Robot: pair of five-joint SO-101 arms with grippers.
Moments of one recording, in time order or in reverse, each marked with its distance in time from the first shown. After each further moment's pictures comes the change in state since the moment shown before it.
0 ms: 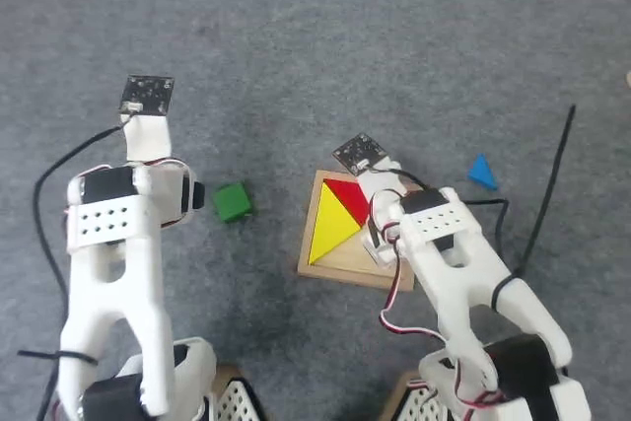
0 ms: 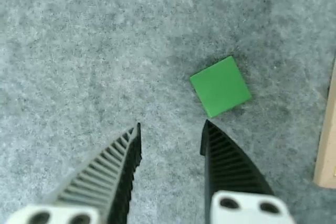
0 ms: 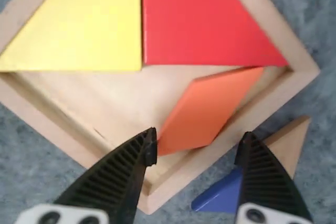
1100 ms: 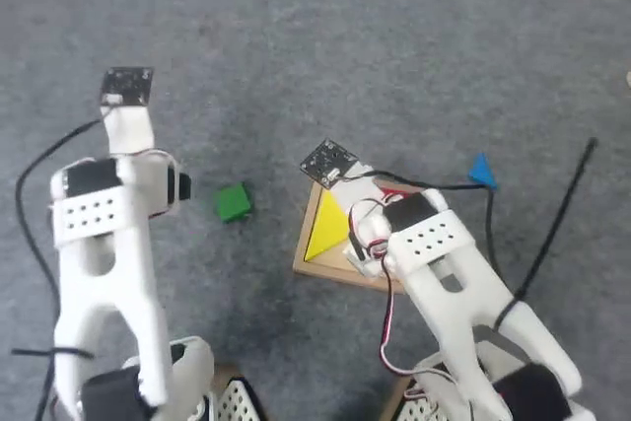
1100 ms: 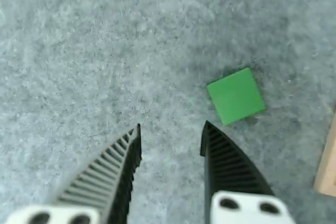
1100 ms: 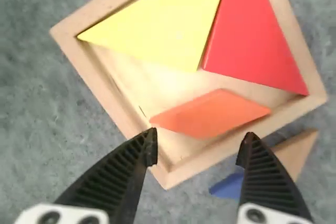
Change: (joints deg) left arm -3.2 1.0 -3.2 0.7 0.2; right arm -8.8 -8.7 -2.0 9.5 1.4
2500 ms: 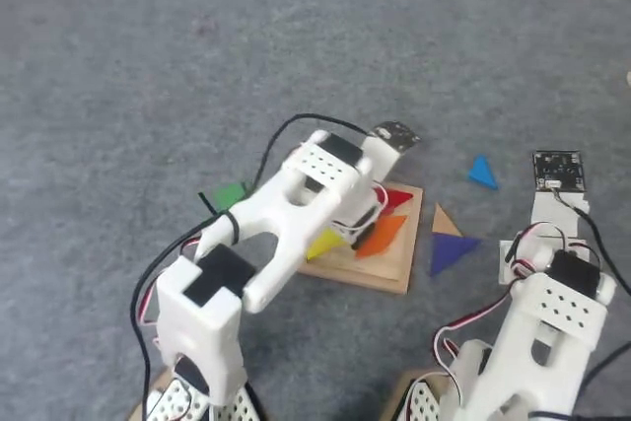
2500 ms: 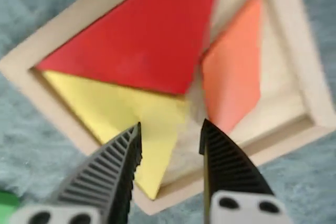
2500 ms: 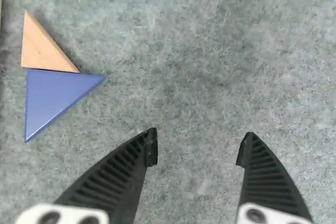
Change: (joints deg) left arm 51.0 46.3 -28.9 5.7 3.6; right arm 56.3 -26.6 14.3 0.3 5.5
